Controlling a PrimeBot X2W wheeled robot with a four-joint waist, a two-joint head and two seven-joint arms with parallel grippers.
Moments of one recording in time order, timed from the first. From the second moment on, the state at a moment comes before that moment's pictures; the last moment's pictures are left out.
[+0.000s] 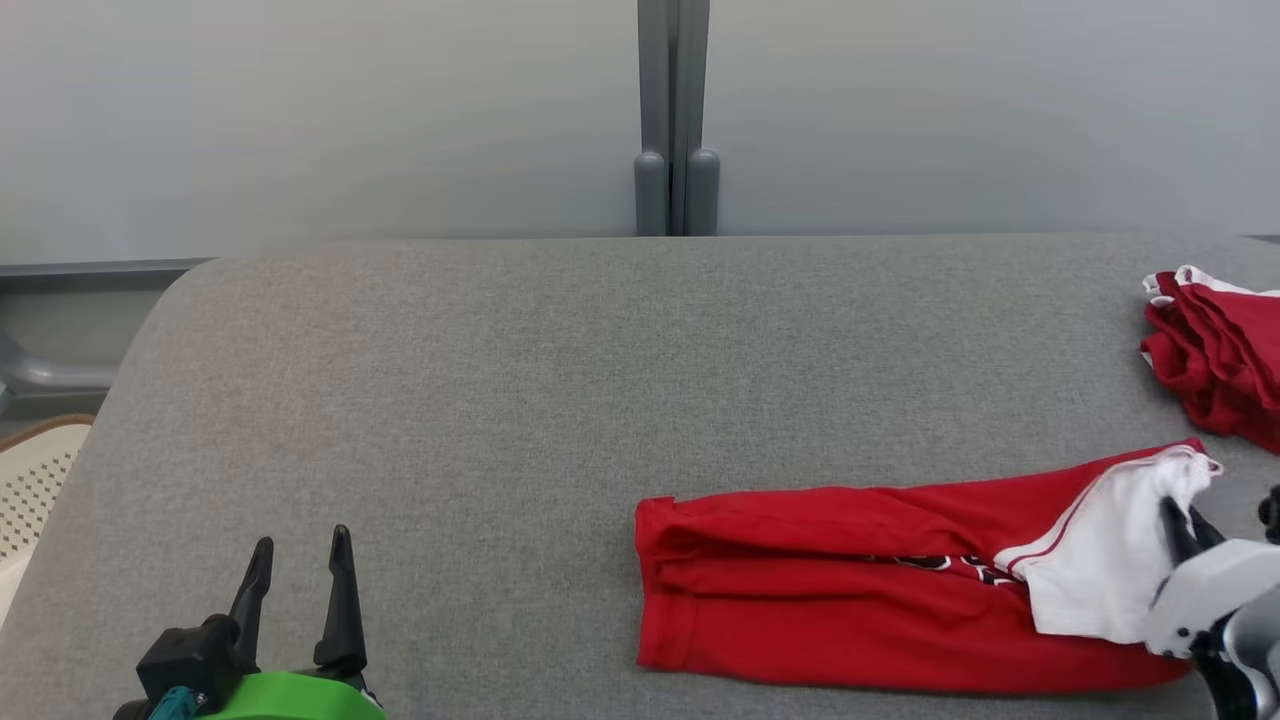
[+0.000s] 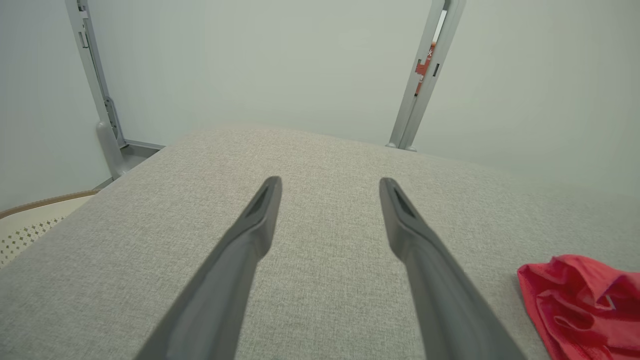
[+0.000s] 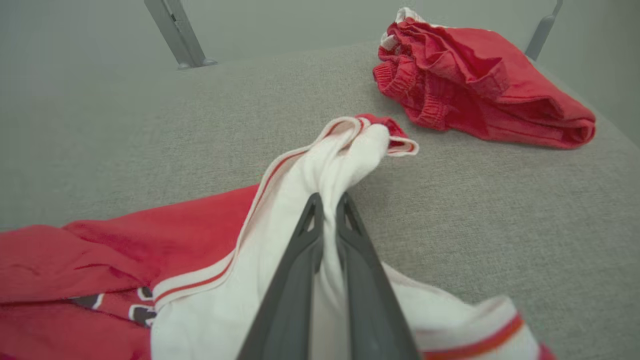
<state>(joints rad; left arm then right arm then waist) 0.01 0.08 0.01 0.29 -0.29 -0.12 -0.26 -0.23 -0.41 0.06 0.76 0.51 0.13 -0.12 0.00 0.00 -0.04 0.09</state>
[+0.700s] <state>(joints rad) 0.02 0.06 -0.01 0.31 -0.29 -0.13 -0.26 -0.16 -0.09 0.30 0.26 0.53 0.13 0.11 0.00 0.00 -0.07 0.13</state>
